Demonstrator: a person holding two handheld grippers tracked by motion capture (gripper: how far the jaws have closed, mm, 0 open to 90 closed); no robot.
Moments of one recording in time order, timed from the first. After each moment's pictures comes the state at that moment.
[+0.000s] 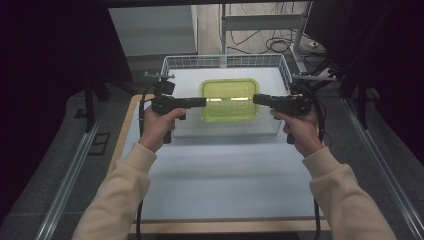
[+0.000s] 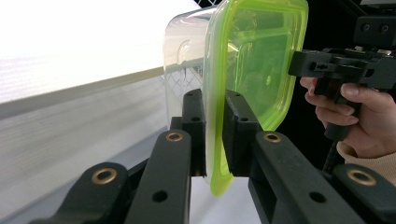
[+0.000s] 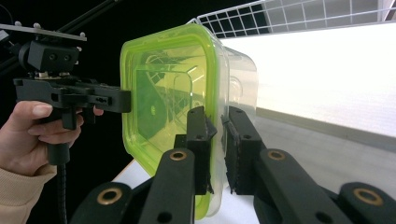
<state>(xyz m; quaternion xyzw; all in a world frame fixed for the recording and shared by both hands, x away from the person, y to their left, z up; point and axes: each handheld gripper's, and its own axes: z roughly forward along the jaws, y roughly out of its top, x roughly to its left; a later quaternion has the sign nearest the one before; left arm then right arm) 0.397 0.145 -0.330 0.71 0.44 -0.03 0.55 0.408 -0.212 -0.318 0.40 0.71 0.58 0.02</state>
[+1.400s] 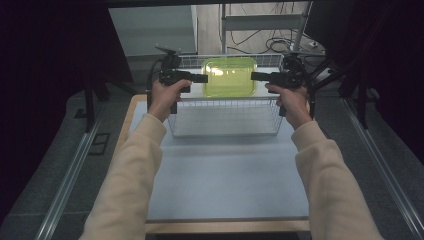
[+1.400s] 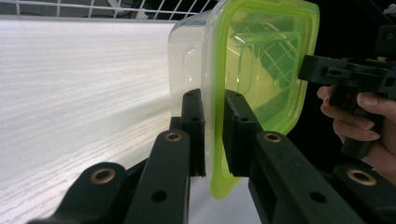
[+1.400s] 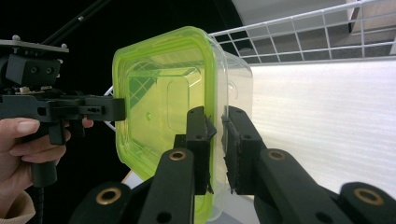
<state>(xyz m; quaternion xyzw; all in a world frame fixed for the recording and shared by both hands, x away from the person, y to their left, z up) 0.482 0.144 -0.317 0.70 0.48 -0.03 0.53 0.486 -0.202 -0.306 0.46 0.69 0.56 0.02</state>
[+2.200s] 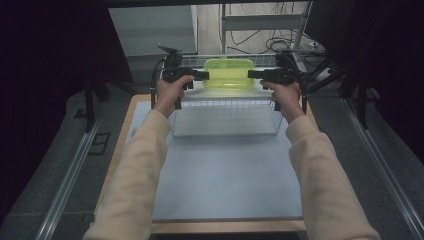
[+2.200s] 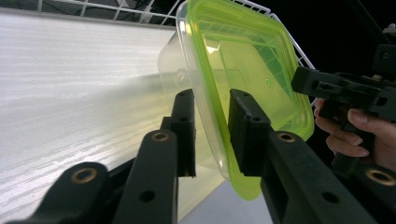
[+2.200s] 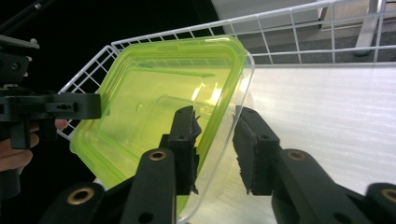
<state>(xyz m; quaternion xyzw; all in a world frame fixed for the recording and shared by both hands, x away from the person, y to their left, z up) 0.511 0.144 -0.334 0.67 0.51 -0.05 0.53 0.517 -0.191 -0.319 0.48 0.70 0.52 0.05</state>
